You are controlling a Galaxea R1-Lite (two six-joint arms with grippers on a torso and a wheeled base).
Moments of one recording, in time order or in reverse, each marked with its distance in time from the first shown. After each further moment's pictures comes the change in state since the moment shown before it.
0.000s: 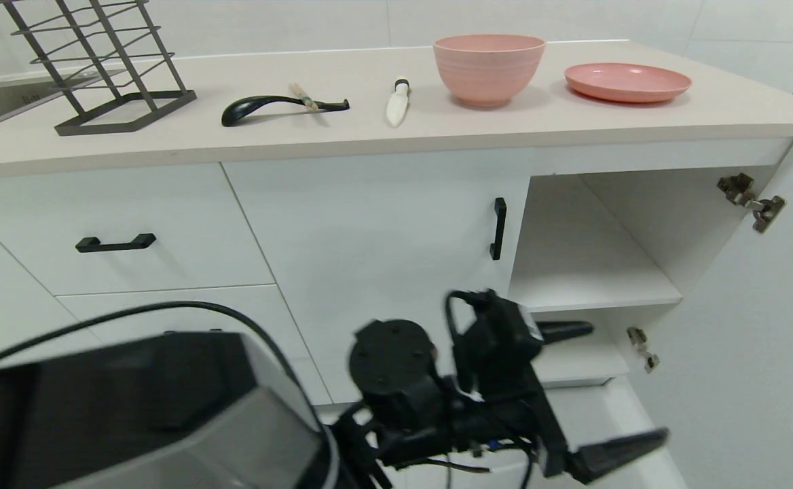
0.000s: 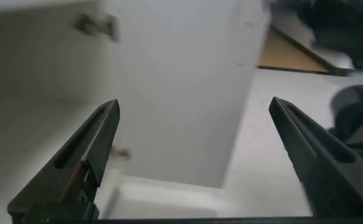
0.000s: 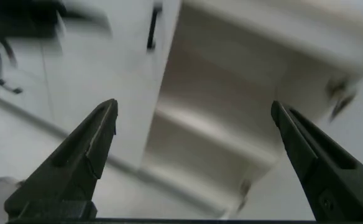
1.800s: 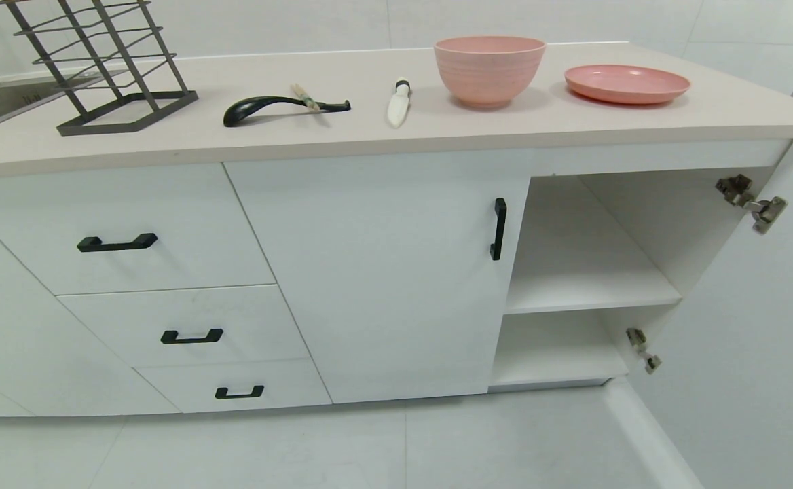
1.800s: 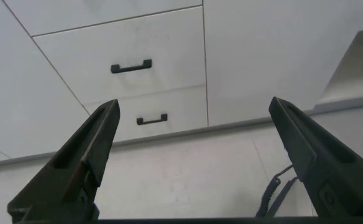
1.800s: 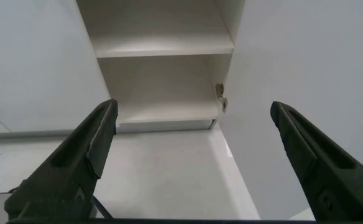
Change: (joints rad) left arm 0.904 -2.143 0.802 1.556 0.493 0.145; right arm 0.282 -0.482 0.004 0.741 -0.728 0.198
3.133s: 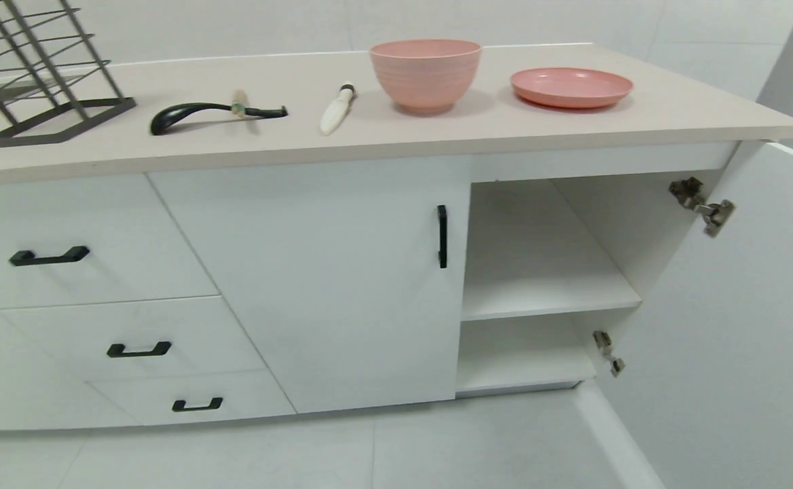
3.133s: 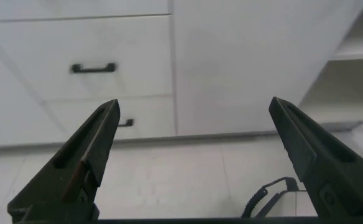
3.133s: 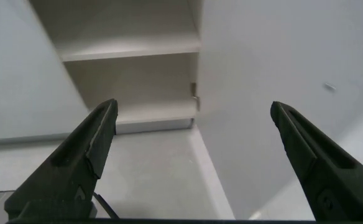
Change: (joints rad) left arm 0.000 -0.007 0.001 -0.001 0.070 -0.134; right arm 0.000 -0.002 0.001 0.004 0.017 0.009
